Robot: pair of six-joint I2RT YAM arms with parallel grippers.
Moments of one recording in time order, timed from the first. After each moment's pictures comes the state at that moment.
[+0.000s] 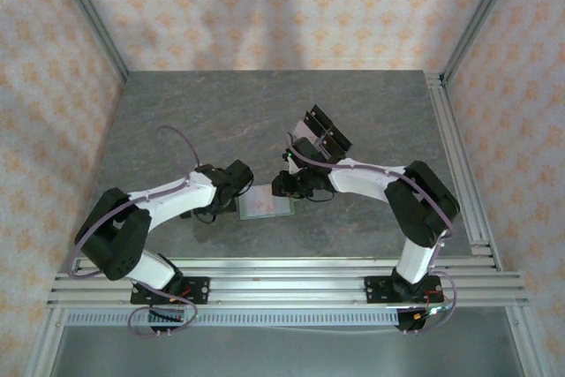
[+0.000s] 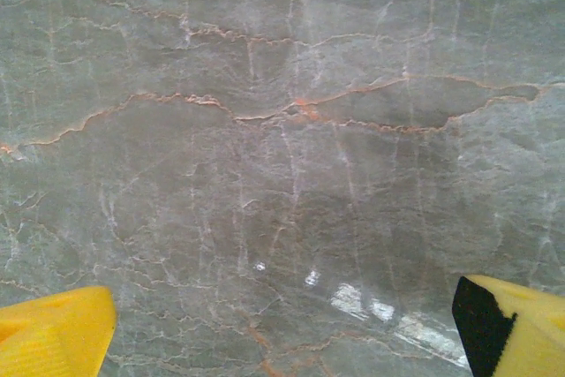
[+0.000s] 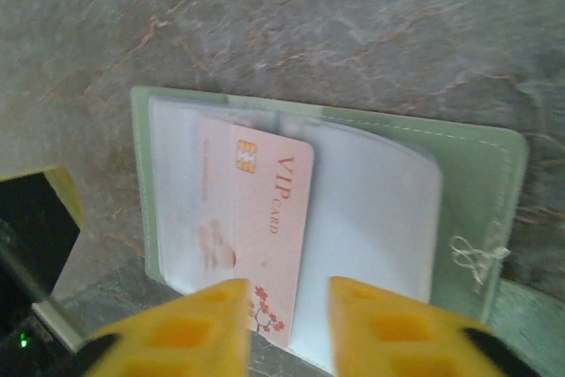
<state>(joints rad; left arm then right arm) -0.58 1.49 0.83 -0.94 -0.49 -0.92 0.75 1.76 1.06 -0.32 -0.35 0.69</state>
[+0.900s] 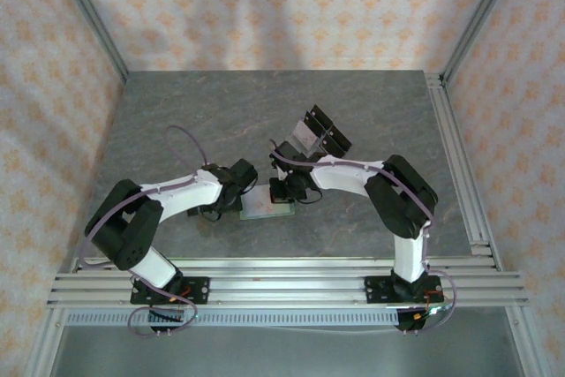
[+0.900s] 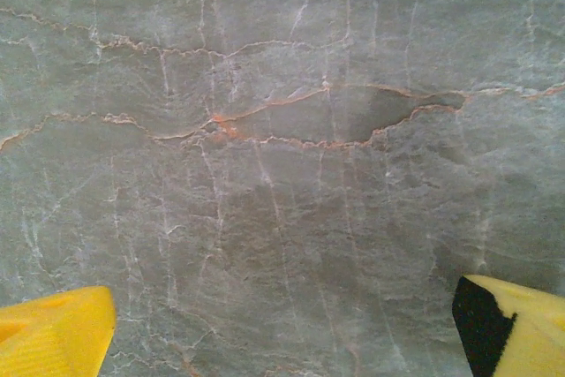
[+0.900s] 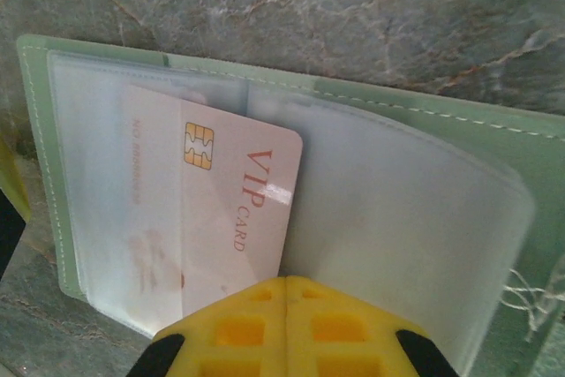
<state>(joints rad) -0.58 1.57 0.84 -0.84 -0.45 -0.88 0.81 1.91 1.20 -0.46 -0.29 0.63</state>
